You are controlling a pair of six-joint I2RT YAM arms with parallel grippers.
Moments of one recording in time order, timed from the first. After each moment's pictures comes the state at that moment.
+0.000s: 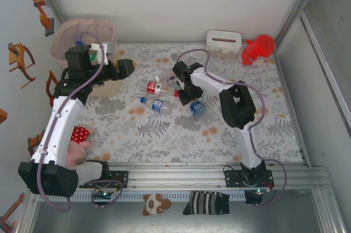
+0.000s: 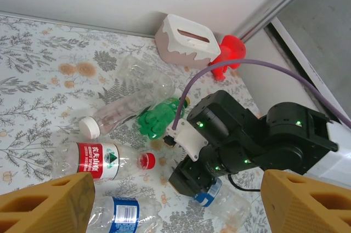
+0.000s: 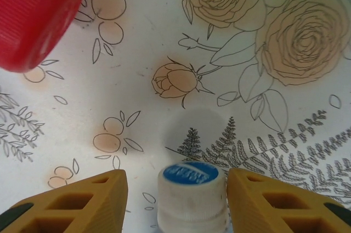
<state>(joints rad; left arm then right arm) -0.16 1.20 1.26 -0.55 0.60 -0.33 0.63 2.22 1.79 -1.08 0.06 0.12</state>
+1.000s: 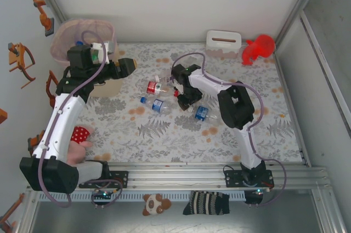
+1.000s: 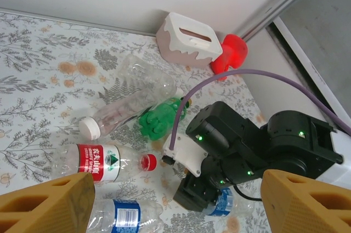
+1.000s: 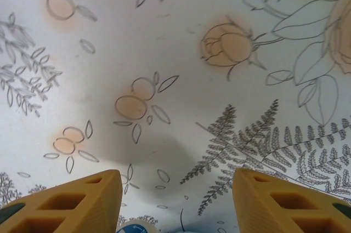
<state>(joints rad) -0.16 1.24 1.26 -0.53 0.60 -0.33 0.65 2.22 1.78 -1.13 0.04 -0.04</state>
